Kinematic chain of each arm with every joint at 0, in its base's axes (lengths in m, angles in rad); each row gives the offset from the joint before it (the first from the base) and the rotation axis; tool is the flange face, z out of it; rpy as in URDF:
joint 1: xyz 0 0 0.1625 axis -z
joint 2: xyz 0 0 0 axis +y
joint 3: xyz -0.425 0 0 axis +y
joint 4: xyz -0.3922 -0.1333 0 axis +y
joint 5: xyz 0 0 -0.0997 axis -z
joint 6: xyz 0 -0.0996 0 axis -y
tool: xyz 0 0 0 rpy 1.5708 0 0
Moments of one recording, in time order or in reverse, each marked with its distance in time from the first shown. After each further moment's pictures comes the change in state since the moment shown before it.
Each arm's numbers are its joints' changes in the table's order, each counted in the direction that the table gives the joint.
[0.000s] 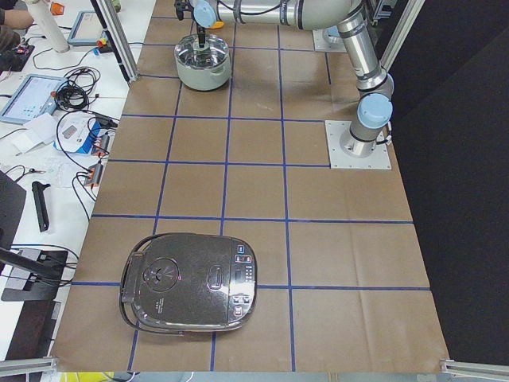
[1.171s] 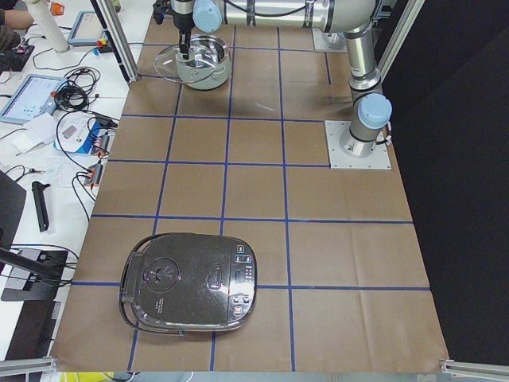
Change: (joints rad) left arm -0.355 -0.199 0.075 0.186 0.010 0.520; right arm -0.319 0.251 0.129 -0.333 0.005 0.340
